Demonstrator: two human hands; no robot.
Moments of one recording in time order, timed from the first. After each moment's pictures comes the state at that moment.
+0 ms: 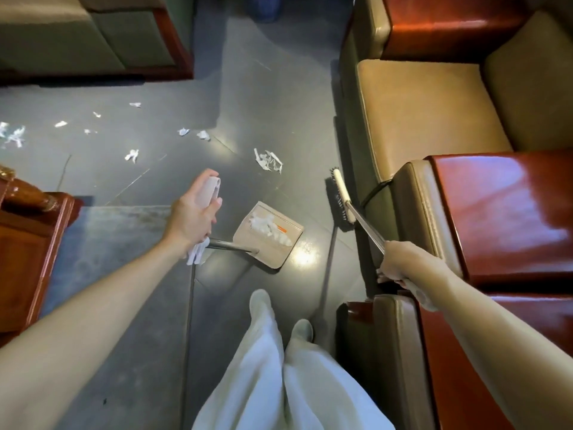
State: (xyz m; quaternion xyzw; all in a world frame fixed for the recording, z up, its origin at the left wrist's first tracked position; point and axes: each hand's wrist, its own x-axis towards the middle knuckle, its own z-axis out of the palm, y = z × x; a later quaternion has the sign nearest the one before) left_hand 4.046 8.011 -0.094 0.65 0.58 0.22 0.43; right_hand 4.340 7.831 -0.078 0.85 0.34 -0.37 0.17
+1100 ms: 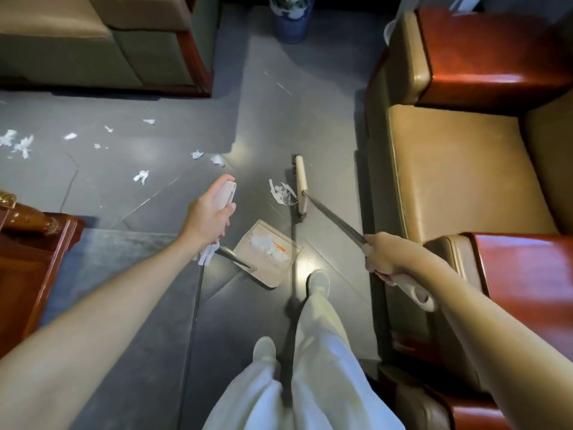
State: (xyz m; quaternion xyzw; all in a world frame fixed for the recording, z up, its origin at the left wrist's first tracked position) left_hand 4.085 8.200 -0.102 0.64 0.58 0.18 0.47; right_hand 4.349 8.052 -0.055 0.79 0.36 -0.48 0.14
